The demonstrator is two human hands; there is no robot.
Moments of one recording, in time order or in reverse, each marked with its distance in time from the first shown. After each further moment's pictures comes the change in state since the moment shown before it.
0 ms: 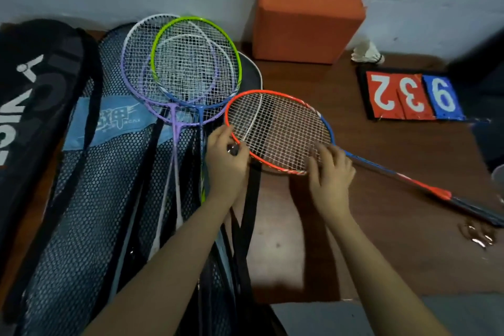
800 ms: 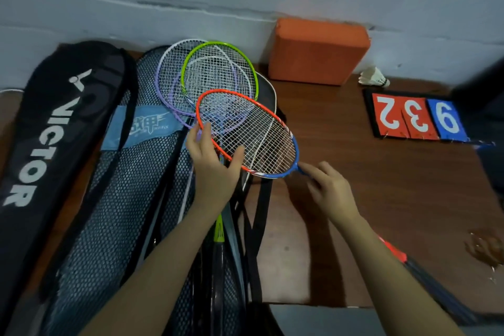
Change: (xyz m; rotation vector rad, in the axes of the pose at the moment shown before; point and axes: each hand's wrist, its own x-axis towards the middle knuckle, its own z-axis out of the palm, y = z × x) left_hand -0.016 0.013 -0.057 0.029 0.107 0.108; right_hand 0.002 -0.009 -0.023 0.017 -0.191 -0.387
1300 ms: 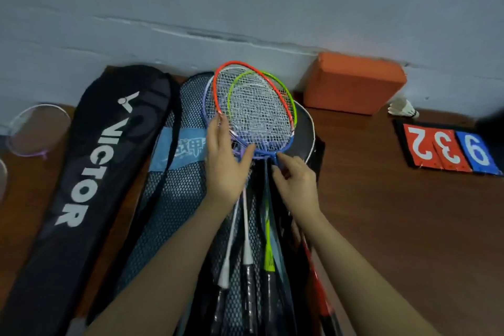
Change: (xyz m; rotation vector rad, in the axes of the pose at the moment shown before) left_hand 0.074 -0.036 -0.064 0.110 0.022 0.128; right_hand 0.084 -0.152 0.059 0.265 0.161 0.112
